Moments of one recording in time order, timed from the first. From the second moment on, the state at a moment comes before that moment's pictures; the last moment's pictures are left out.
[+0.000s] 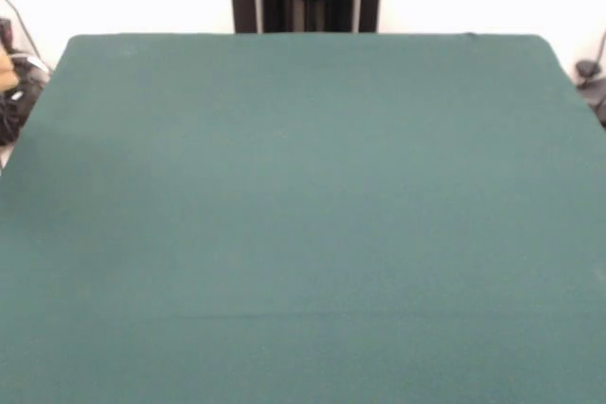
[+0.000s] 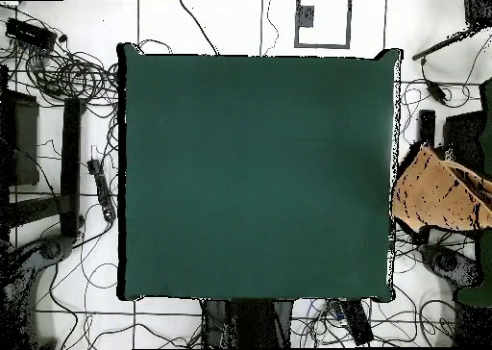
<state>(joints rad) -0.72 -1.07 -0.10 1.37 0.00 1.07 2.15</state>
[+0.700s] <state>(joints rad) -0.78 -1.07 -0.04 1.47 0.00 0.92 2.15</state>
